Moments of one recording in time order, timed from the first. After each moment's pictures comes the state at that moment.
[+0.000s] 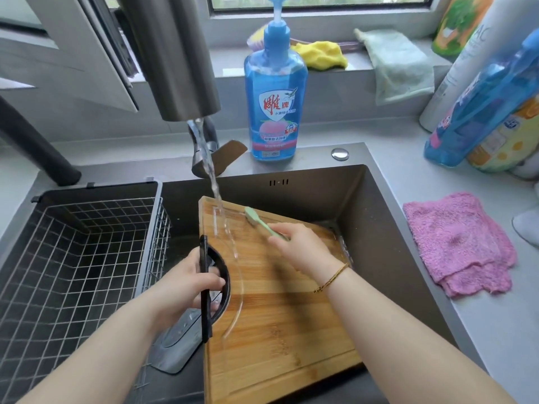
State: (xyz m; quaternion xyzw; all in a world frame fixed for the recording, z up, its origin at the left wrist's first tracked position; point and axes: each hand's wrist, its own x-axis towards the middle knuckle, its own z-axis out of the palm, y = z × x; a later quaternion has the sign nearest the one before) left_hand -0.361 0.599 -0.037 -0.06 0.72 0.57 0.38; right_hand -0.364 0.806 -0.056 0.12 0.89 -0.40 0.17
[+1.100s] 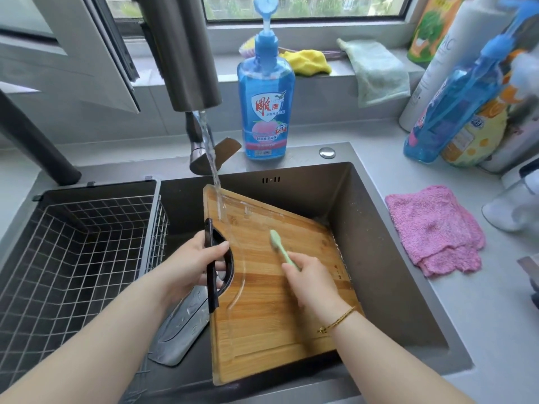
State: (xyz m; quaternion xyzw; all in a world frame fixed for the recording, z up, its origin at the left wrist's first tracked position) left_hand -0.361 0.615 -0.024 -0.04 0.72 0.60 0.34; right_hand -0.289 0.791 -0.055 0.24 0.84 -0.46 0.15
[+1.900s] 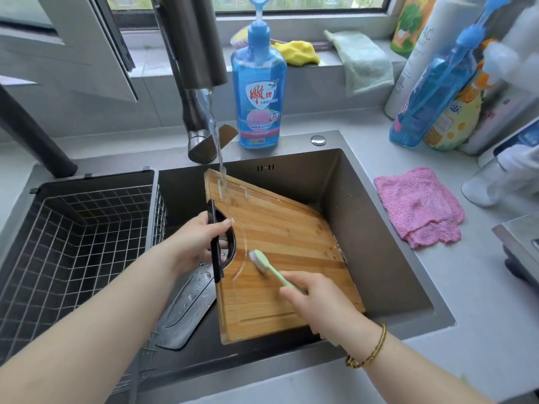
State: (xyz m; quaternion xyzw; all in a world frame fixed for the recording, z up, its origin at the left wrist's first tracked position) left_hand -0.360 0.618 -0.012 -0.04 0.72 0.60 0.36; right_hand -0.225 0.773 -0.018 0.17 0.85 -0.45 0.20
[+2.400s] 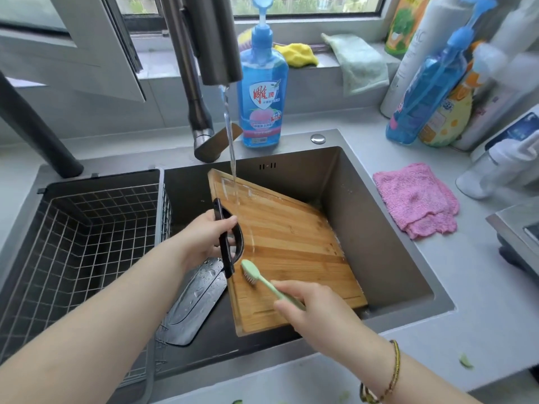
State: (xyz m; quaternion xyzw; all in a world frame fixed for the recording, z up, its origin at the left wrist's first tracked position) left_hand -0.353 0.615 -0.003 -0.03 0.72 0.59 0.36; right_hand -0.202 0.747 -0.006 0.13 0.89 -0.41 0.18
